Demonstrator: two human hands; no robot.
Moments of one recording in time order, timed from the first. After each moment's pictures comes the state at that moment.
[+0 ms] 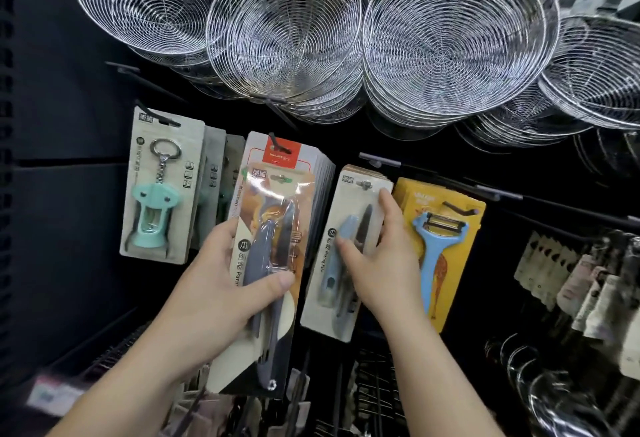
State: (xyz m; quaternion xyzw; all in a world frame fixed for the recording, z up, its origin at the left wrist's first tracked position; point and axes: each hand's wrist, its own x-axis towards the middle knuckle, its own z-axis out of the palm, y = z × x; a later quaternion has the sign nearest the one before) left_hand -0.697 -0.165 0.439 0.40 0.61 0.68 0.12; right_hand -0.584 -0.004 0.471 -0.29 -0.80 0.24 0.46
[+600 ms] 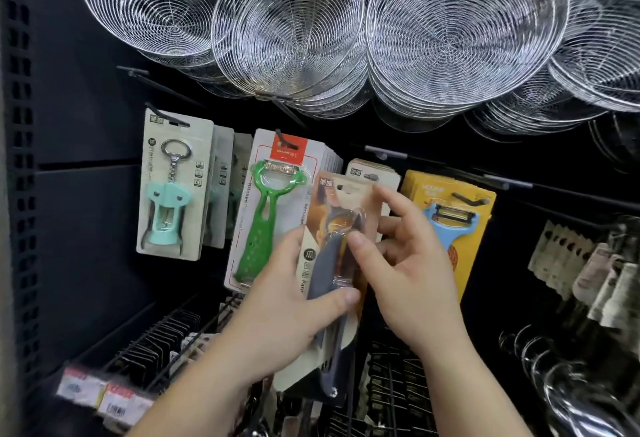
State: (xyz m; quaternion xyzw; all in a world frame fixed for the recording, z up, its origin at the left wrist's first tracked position) left_hand -0.667 -0.138 0.432 0.49 0.58 0.64 0.12; right_hand -0.551 -0.038 0.471 -0.10 -0.78 0.35 0.50
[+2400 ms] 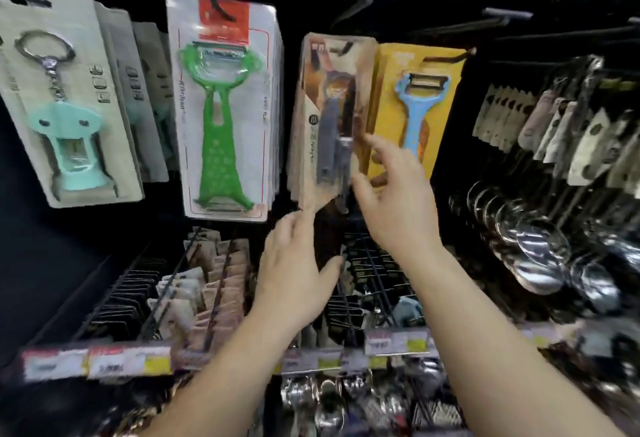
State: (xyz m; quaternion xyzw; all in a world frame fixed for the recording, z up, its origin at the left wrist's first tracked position) left_hand -0.678 -0.095 0.335 0.57 0.72 0.39 0.04; right_hand -0.561 -0.014 0.401 -0.38 -0.78 0.06 0.49
